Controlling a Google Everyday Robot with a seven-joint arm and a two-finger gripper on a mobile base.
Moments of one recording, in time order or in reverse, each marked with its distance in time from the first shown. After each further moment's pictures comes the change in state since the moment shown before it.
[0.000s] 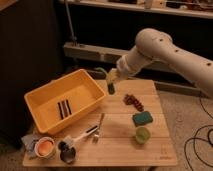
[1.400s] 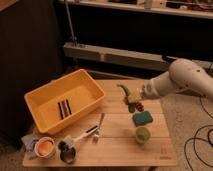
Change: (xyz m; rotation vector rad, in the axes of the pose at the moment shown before) arm 0.104 -0.071 -0.016 -0.048 -0.050 0.064
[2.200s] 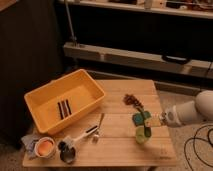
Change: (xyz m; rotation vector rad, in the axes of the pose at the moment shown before) arm 0.106 -0.048 -0.002 -0.034 0.011 0.069
